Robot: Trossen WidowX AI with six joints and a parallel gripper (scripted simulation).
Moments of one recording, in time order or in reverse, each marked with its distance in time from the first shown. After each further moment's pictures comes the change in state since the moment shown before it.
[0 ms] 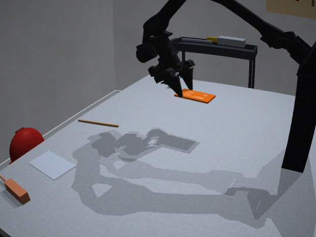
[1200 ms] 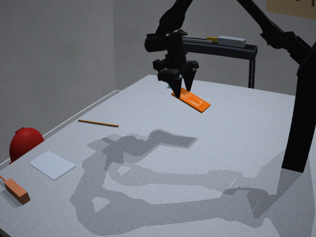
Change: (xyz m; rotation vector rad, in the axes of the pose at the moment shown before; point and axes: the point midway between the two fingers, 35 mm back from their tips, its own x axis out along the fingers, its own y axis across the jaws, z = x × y) arm 0.002 0.000 0.002 0.013 -0.324 0.002
